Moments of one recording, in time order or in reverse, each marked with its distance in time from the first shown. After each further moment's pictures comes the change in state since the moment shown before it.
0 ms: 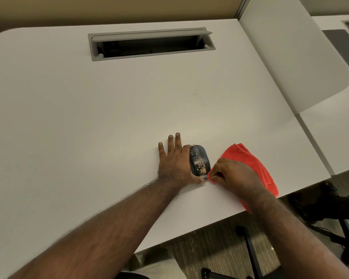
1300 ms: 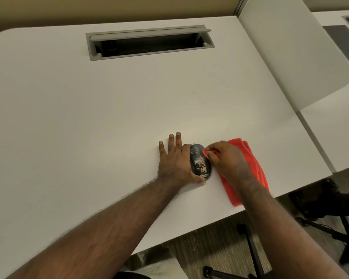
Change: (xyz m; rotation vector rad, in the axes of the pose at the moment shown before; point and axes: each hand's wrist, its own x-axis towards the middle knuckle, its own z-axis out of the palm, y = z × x) left_hand -0.002 0.000 -0.002 0.025 -0.003 0.021; right_hand 0.041 -0.008 0.006 0.355 0.259 0.241
